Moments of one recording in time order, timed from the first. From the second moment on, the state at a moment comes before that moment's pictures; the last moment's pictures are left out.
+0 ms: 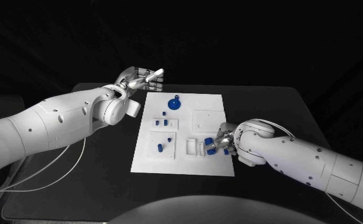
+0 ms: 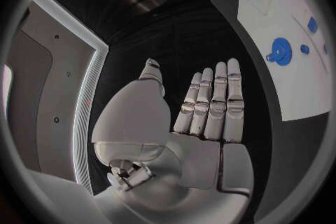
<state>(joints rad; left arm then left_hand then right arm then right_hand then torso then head) 1.14 -0.73 -0.10 1.23 -0.23 -0.25 0.34 1.23 -0.13 -0.10 0.28 0.05 1.01 0.15 0.07 0.07 1.11 0.14 0.06 0.06 1.17 0.12 0.06 0.07 0.08 1.13 0.10 0.08 0.07 0.77 -0.67 0.18 1.44 -1.34 0.03 -0.68 1.02 -0.18 0.43 0.06 0.15 1.17 0.04 0.07 0.45 1.39 -0.04 0.95 1.31 1.45 -0.10 1.01 1.03 0.08 1.46 -0.12 0.62 1.16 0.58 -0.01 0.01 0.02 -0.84</state>
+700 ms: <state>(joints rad) 1.14 -0.73 -0.10 1.22 -0.23 -0.23 0.32 1.23 -0.13 -0.10 0.27 0.05 1.01 0.15 0.07 0.07 1.11 0.14 0.06 0.06 1.17 0.12 0.06 0.07 0.08 1.13 0.10 0.08 0.07 0.79 -0.64 0.15 1.40 -1.30 -0.01 -0.66 0.98 -0.13 0.32 -0.07 0.55 1.16 0.04 0.07 0.75 1.39 -0.05 0.95 1.31 1.45 -0.10 1.01 1.03 0.07 1.46 -0.12 0.62 1.18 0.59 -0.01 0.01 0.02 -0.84</state>
